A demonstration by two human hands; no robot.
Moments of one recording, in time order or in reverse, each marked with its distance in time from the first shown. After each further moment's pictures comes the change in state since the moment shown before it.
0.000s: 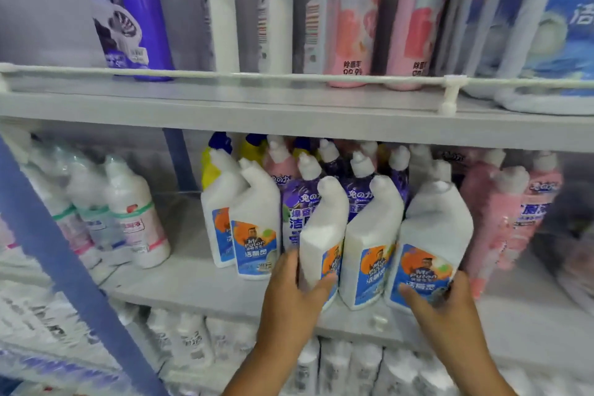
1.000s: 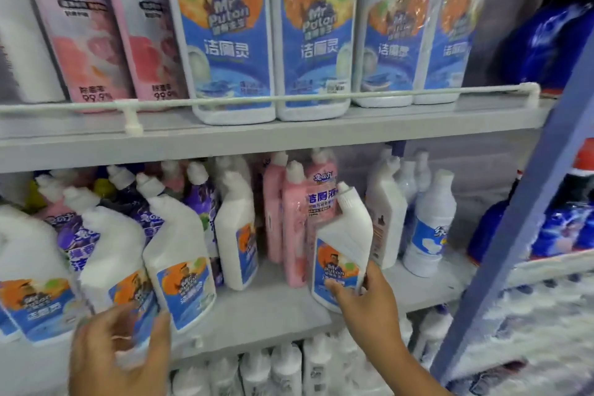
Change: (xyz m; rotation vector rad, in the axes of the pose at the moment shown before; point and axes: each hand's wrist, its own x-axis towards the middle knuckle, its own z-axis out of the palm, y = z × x) left_hand -0.055 0.041 0.060 0.112 0.409 0.186; right_hand 0.013 0.037 -0.162 -0.048 0.181 0.003
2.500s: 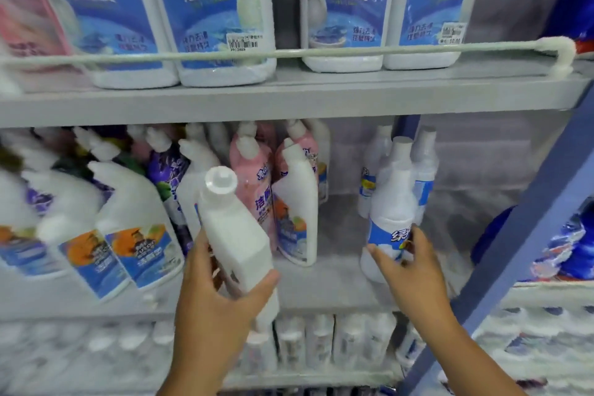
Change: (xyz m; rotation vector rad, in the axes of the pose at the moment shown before) left_hand -0.099 0.139 0.117 -0.242 -0.347 -0.137; right_hand 0.102 0.061 -0.117 0.001 -0.083 -0.052
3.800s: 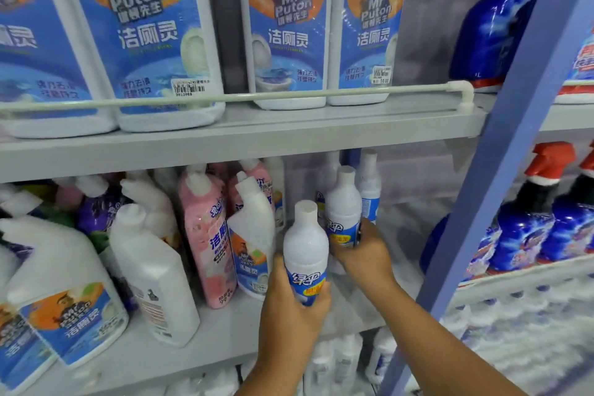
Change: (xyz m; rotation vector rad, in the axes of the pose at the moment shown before) left_hand 0.010 -0.033 0.139 -0.009 -0.247 0.117; right_hand 0.062 -0.008 0.014 -0.105 0.087 0.061
